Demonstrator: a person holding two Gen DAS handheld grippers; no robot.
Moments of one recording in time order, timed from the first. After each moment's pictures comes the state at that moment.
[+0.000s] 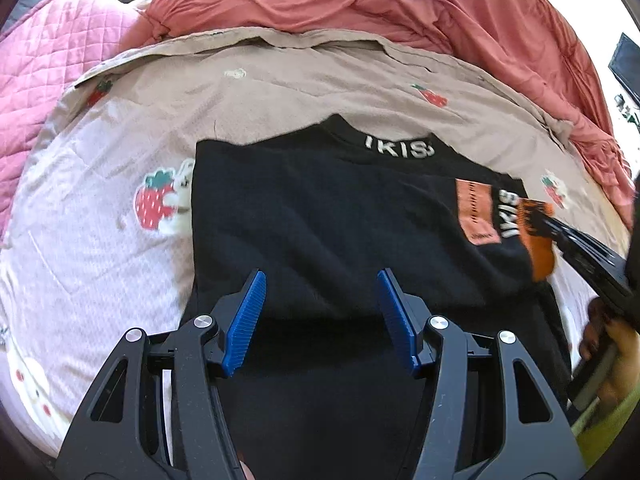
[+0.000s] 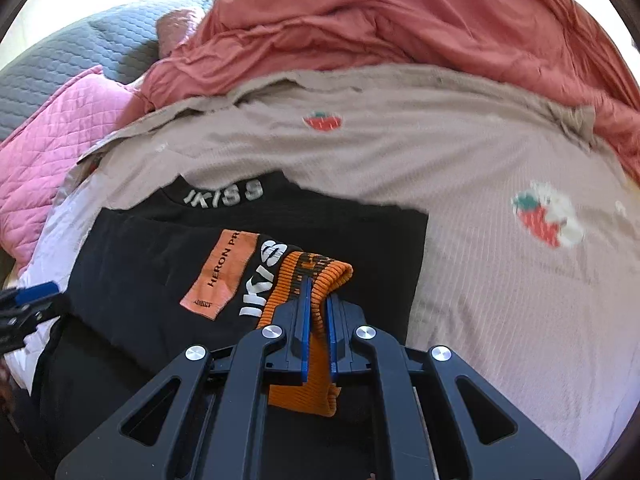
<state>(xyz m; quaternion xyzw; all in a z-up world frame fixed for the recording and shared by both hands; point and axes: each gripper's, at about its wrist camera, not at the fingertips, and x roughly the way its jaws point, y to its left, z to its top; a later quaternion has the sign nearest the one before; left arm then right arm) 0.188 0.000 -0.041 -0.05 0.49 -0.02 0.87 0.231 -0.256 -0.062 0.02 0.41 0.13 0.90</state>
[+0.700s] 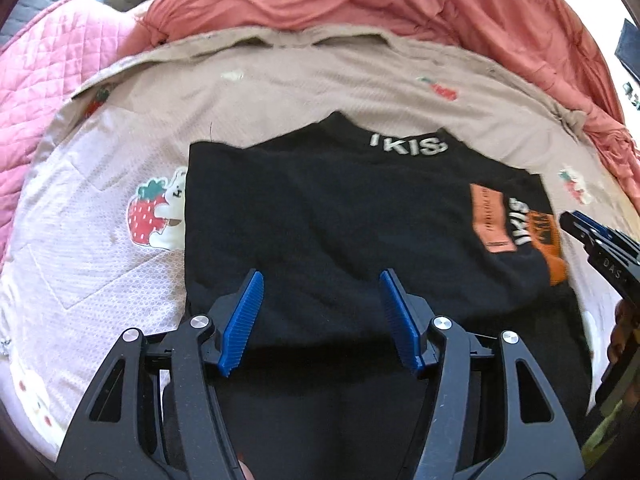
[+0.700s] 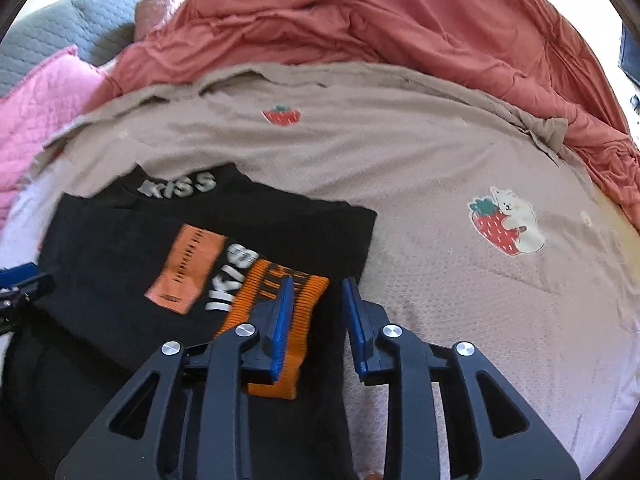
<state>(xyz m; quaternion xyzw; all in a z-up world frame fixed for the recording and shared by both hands) 0.192 -0.012 -0.054 -0.02 0.49 -0.01 0.87 0.227 -0.269 -0.062 -0.02 0.42 0.08 0.90</state>
